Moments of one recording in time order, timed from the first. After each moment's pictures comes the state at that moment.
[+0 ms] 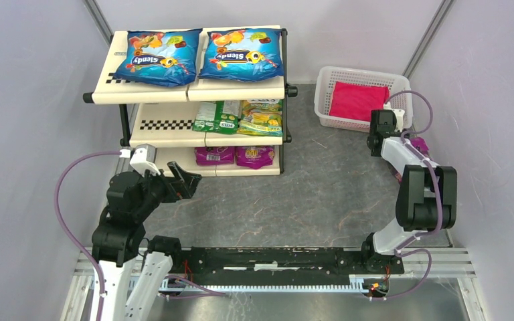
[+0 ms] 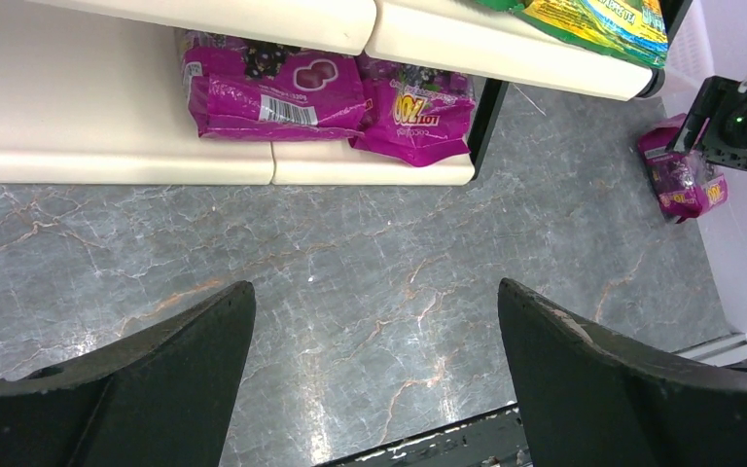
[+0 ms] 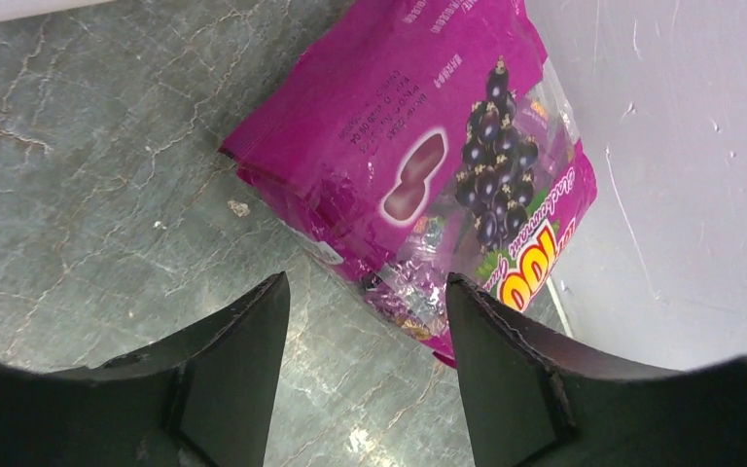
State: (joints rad) left arm -0.13 0.43 0.87 -0.84 0.22 -0.41; right arm -0.07 1.59 0.99 -0.35 0.67 0.09
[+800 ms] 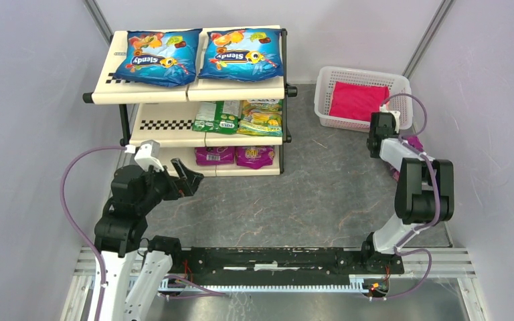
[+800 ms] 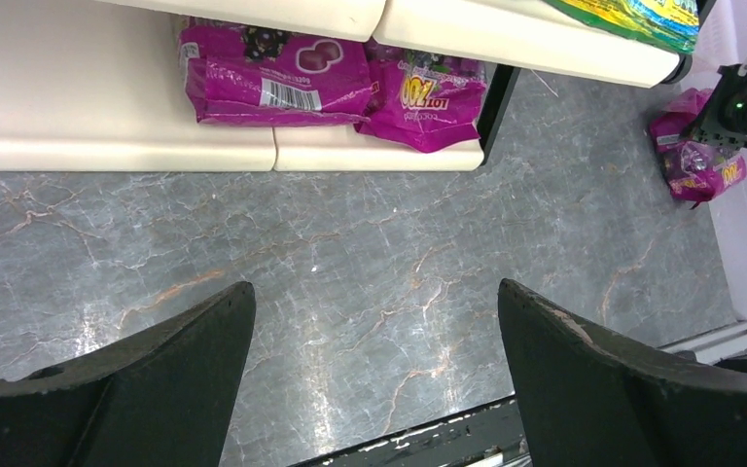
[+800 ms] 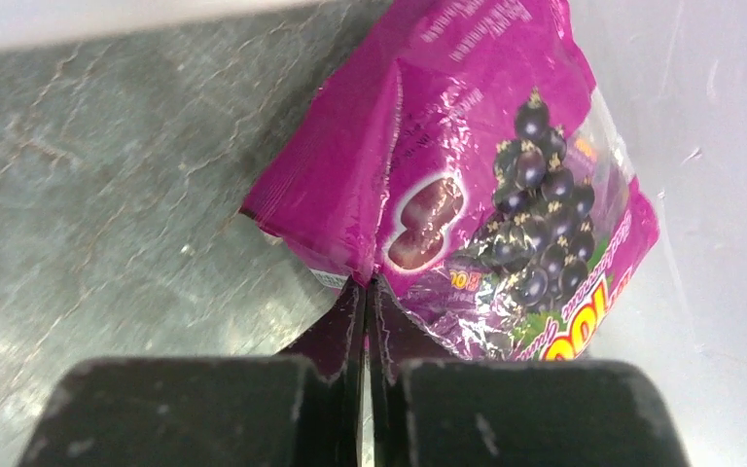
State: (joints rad) left arm -0.13 0.48 0.87 -0.84 0.23 -0.40; right arm -0.08 1.70 0.98 -0.21 0.63 -0.01
